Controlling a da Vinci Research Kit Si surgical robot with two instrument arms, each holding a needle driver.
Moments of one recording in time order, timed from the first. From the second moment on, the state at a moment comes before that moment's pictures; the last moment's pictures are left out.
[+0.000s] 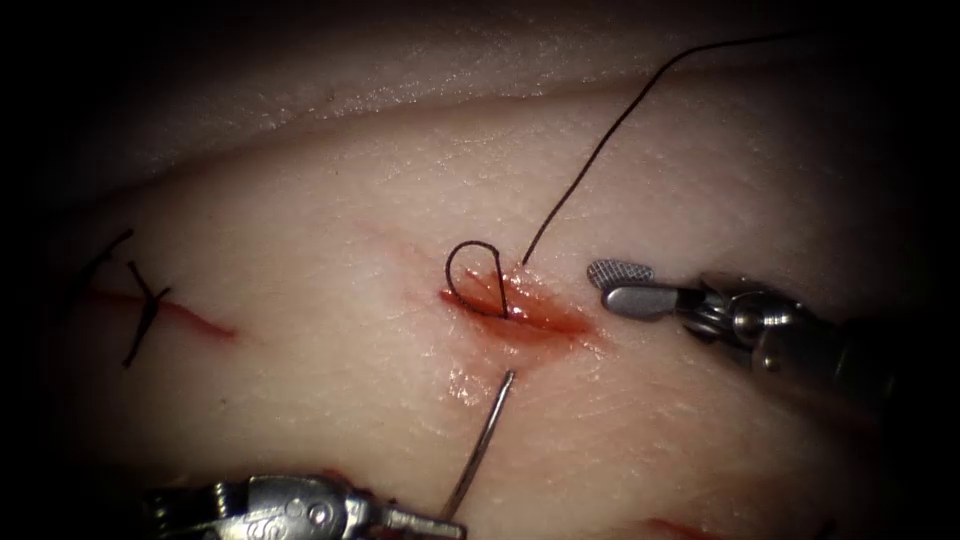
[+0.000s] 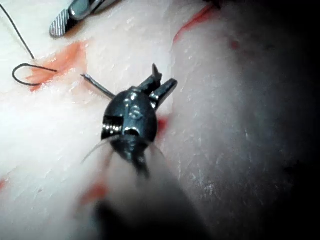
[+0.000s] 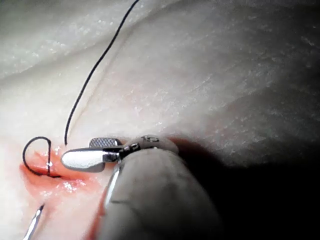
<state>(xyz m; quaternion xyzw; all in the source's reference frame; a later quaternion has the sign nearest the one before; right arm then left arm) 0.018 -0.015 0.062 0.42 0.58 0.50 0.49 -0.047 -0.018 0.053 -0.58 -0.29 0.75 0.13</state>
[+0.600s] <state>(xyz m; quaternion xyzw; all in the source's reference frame) 0.023 -0.018 0.055 0.19 0.63 0.22 0.72 -0.043 -0.015 0.043 -0.66 -0.09 0.74 0.08</state>
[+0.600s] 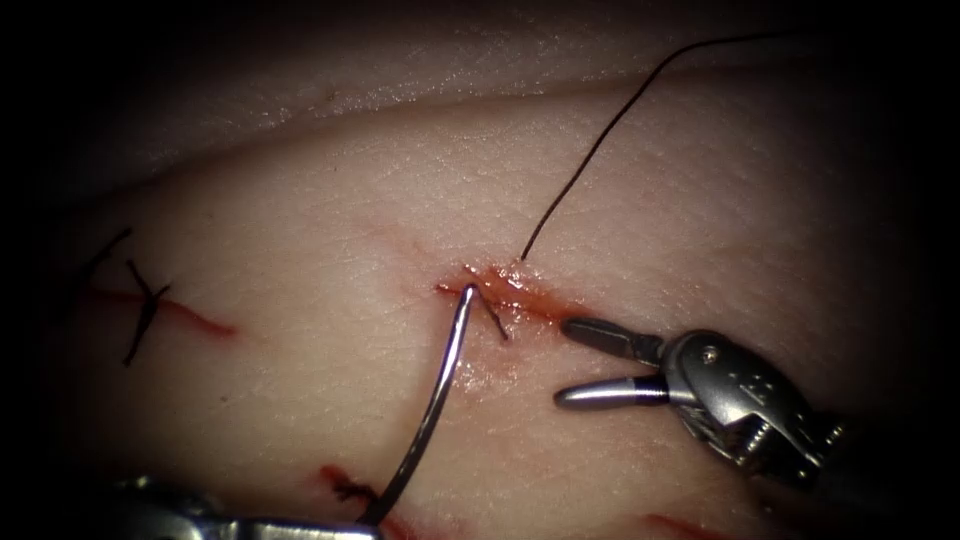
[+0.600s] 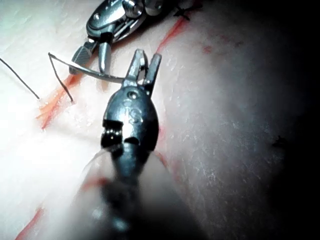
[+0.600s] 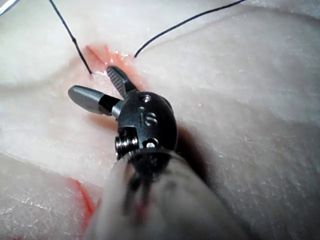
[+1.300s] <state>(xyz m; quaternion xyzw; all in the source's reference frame) 0.028 -0.017 0.056 0.16 0.60 0.20 0.76 -0.042 -0.017 0.038 -0.66 -0.08 0.75 0.06</state>
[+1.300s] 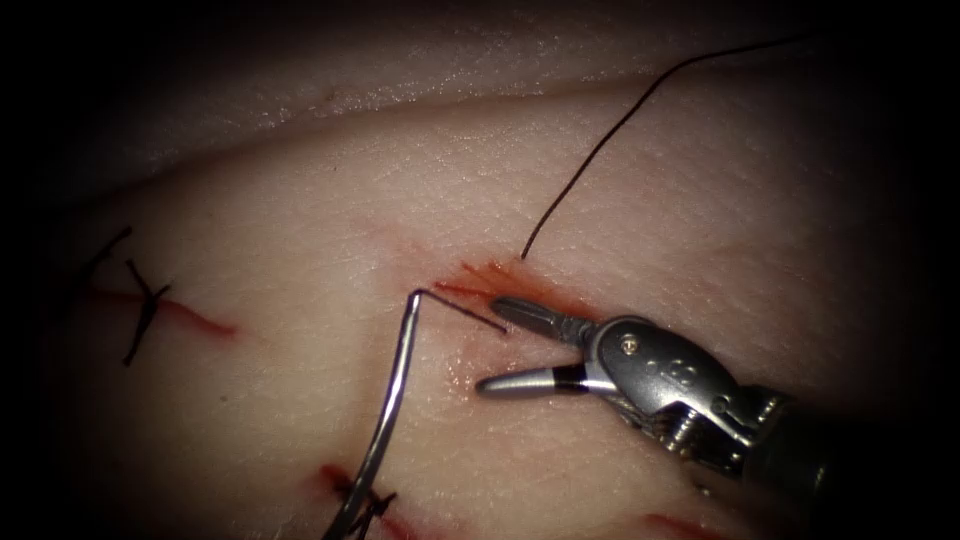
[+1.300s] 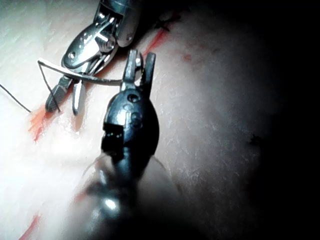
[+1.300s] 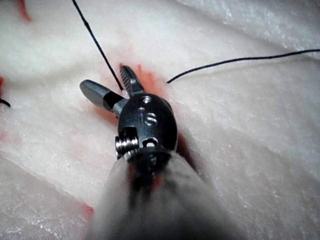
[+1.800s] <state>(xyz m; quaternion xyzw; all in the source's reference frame) 0.026 -0.022 0.055 0.14 0.55 0.19 0.80 -0.042 -0.017 0.042 -0.65 -0.05 0.75 0.09</state>
